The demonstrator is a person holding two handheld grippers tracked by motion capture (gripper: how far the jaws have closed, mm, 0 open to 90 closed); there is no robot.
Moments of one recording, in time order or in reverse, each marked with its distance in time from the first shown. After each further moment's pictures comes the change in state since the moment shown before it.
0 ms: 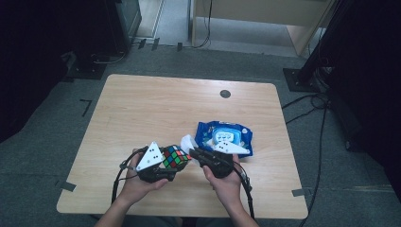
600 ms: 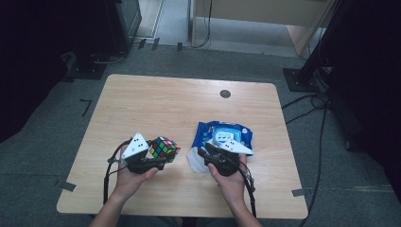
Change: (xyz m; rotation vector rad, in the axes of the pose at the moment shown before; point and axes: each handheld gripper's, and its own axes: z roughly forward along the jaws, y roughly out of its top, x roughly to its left) left arm 0.030 -0.004 -0.014 -0.034 0.060 -0.154; right arm -0.014 -0.005 -0.004 -0.028 -0.116 0.010
